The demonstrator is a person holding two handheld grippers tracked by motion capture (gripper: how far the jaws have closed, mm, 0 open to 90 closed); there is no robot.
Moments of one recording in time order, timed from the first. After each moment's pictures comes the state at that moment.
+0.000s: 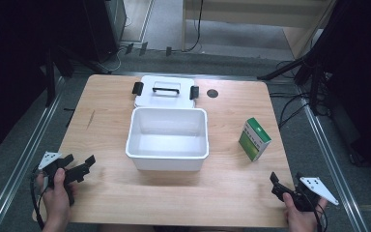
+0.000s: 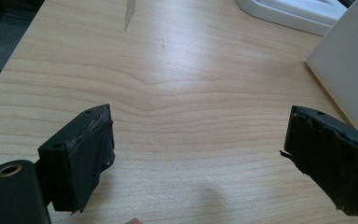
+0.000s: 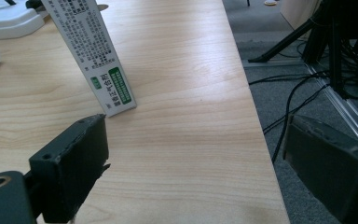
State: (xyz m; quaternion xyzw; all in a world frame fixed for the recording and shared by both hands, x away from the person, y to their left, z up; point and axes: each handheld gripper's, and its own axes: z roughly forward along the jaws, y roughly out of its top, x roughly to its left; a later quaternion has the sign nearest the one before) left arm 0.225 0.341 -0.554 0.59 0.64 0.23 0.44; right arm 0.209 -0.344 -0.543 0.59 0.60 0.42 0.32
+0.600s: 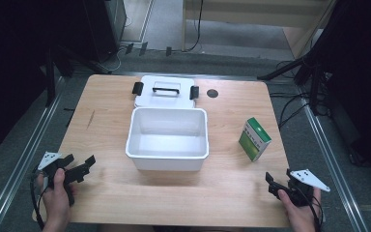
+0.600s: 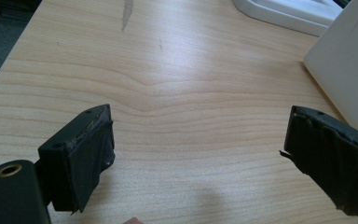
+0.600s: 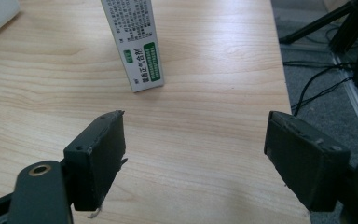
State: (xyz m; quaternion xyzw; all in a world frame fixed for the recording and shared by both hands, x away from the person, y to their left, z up) left arm 0.224 0.341 -0.554 0.59 0.64 0.23 0.44; right arm 0.223 -0.332 -0.528 0.56 0.69 0.37 0.28
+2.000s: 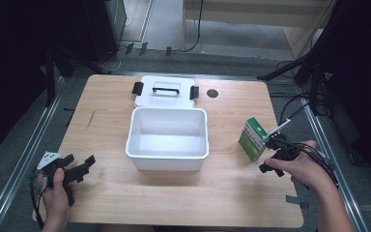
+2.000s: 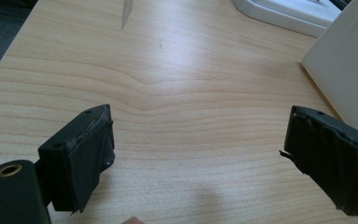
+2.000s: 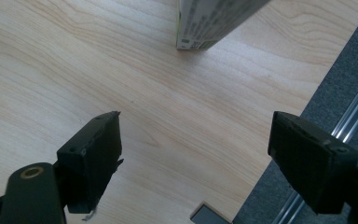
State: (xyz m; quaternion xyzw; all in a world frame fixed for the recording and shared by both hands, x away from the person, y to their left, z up) left arm 0.225 0.343 -0.555 0.59 0.64 0.22 0.45; right arm 0.317 -0.277 -0.433 0.49 0.87 0.04 0.08
